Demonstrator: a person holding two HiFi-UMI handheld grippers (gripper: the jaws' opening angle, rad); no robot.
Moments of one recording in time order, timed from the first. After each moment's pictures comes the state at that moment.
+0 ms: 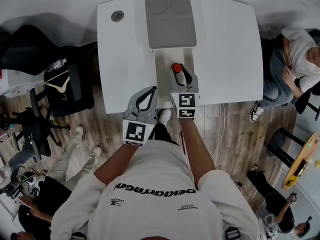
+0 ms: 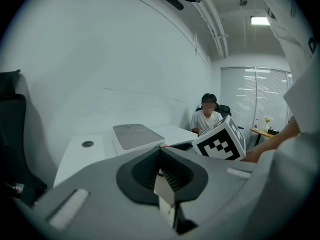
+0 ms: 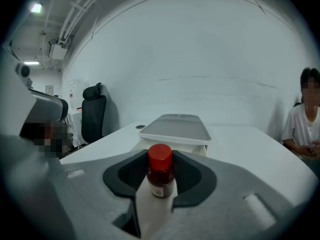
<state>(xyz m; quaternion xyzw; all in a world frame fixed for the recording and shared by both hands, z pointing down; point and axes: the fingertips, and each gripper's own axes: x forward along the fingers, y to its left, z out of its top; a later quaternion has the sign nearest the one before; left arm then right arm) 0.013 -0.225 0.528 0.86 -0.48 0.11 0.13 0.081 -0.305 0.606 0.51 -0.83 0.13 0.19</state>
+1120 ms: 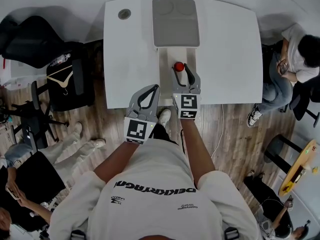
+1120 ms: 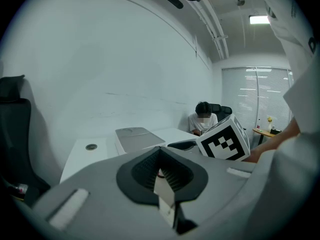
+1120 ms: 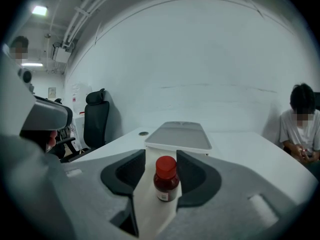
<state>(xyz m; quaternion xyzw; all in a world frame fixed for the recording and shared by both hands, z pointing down) 0.010 -0.210 0.512 0.85 -0.50 0.10 0.12 0.076 -0.291 0.578 0.51 -0.84 0.11 0.17</state>
